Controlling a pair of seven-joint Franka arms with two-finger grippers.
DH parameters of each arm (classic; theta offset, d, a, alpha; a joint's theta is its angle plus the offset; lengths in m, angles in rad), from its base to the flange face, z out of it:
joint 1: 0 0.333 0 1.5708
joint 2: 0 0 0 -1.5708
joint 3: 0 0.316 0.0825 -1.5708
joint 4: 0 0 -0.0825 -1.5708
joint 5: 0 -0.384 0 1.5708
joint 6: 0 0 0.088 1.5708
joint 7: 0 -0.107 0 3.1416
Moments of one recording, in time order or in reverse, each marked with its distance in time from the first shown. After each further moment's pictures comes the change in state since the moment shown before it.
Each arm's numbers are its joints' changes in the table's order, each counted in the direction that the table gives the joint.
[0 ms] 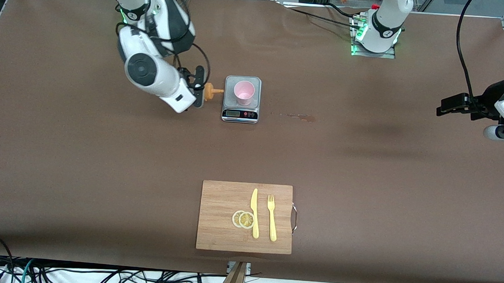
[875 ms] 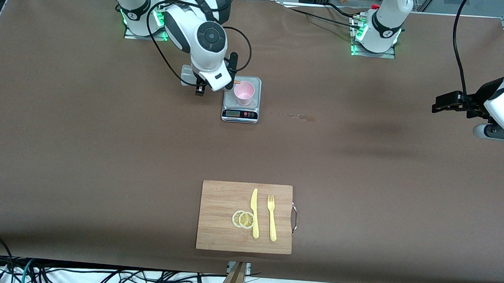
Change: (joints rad) left arm -0.004 -0.016 -0.014 -0.010 -0.005 0.026 -0.006; right arm 0.016 -0.004 0.206 0.007 0.285 0.048 -0.394
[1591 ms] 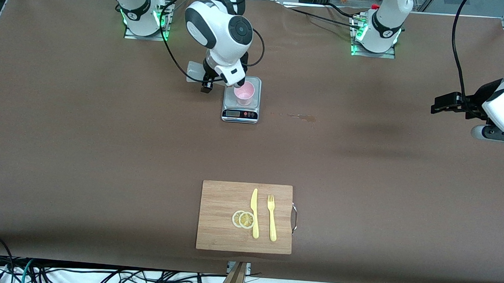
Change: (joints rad) left arm -0.002 -0.006 -0.002 -0.004 0.000 0.000 -0.002; right arm 0.074 -0.079 0.024 -0.088 0.136 0.103 -0.118
